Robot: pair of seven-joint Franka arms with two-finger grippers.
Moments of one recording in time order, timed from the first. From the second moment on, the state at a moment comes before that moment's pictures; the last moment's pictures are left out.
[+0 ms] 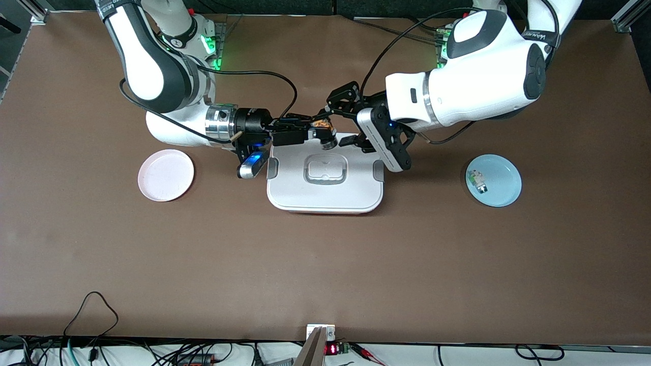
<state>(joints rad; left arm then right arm) 0.12 0.45 -0.81 -1.39 -0.51 2.07 0.10 0.49 0.29 0.01 -1.81 1.94 2.01 0.13</state>
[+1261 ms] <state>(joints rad) 0.31 0.34 -0.81 -1.38 -0.11 1.44 0.10 0.38 0.24 -0.04 -1.76 1.25 1.99 0.09</state>
